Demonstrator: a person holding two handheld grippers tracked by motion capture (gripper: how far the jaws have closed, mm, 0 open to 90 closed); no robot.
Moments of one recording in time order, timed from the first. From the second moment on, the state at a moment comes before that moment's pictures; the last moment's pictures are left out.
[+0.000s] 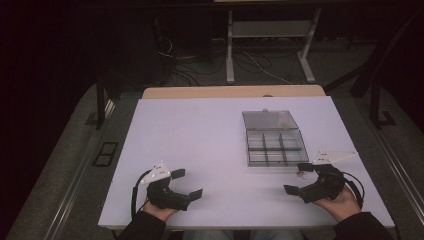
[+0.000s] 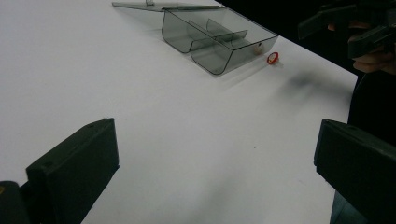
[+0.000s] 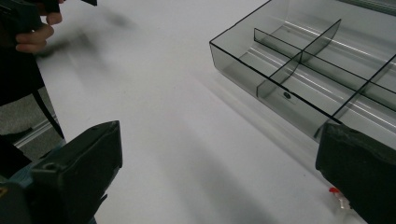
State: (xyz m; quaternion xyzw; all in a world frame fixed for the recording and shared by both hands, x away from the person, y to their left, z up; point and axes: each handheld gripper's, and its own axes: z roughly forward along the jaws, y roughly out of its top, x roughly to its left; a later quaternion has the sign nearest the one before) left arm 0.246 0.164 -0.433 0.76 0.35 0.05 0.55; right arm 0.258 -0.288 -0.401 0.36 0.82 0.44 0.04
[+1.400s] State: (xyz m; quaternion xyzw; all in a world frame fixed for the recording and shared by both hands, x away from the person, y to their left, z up) left arm 0.247 0.162 -0.434 0.76 0.34 0.05 0.54; right arm 0.293 -0.328 -0.402 0.36 0.87 0.33 0.02
